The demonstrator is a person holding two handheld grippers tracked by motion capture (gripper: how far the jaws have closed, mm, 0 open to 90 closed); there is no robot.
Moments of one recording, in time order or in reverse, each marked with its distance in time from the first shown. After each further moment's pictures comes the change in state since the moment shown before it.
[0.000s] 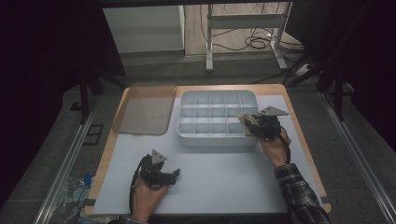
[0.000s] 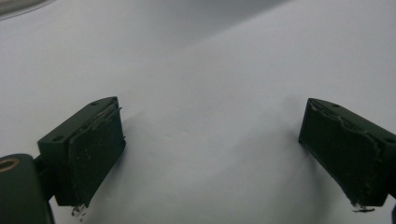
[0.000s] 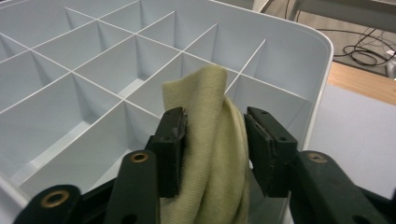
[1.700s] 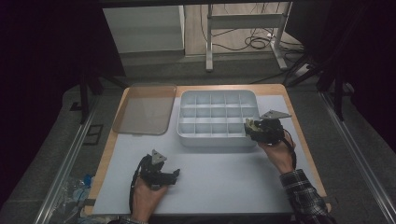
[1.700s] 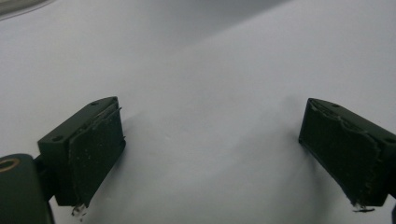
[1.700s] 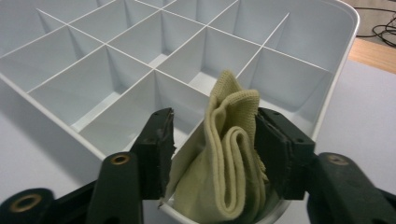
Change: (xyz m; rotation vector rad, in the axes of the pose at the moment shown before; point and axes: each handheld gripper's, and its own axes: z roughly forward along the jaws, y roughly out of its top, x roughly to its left) left arm 0.000 0.000 0.000 0.001 0.000 0.001; right arm 0.006 -0.003 -0.019 0.080 0.068 0.001
